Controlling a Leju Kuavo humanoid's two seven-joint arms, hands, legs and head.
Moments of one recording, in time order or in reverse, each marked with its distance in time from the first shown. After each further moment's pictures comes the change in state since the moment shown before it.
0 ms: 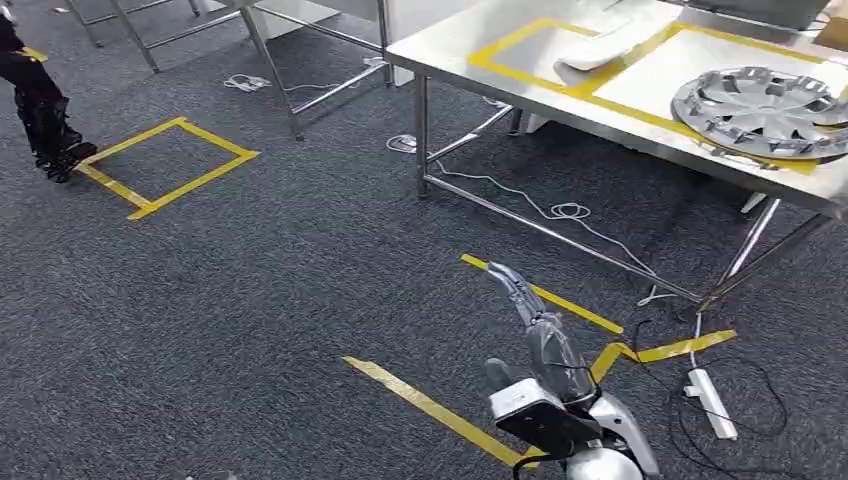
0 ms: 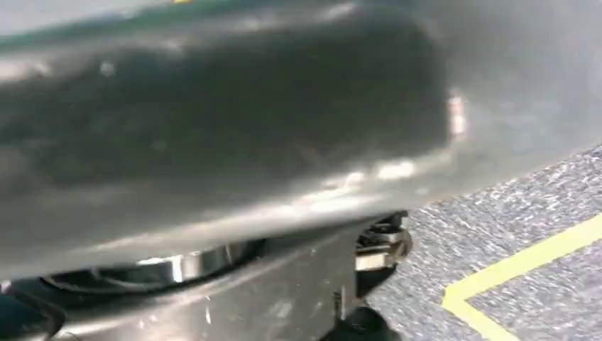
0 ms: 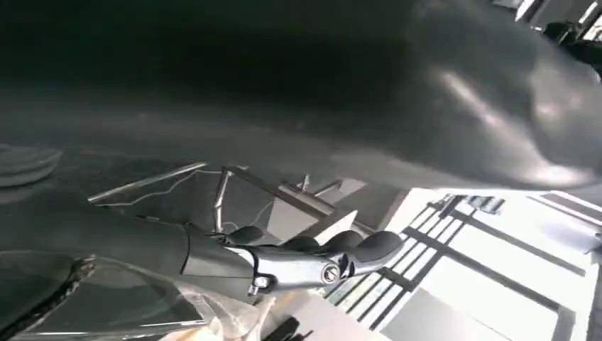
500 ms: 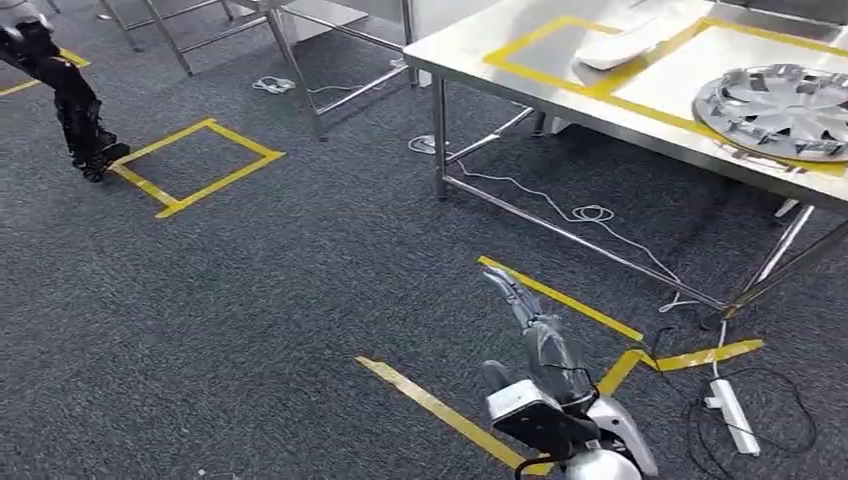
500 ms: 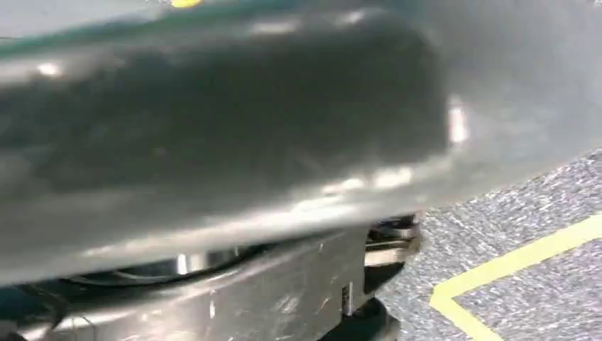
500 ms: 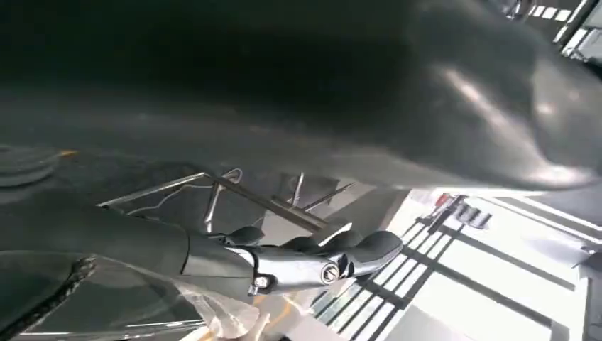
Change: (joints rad) left arm 0.000 0.000 0.003 0.000 0.010 -0.009 -0.004; right arm 0.004 0.000 0.002 0.000 0.003 0.000 0.003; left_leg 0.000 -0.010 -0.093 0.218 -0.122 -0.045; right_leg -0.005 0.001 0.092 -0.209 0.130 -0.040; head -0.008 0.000
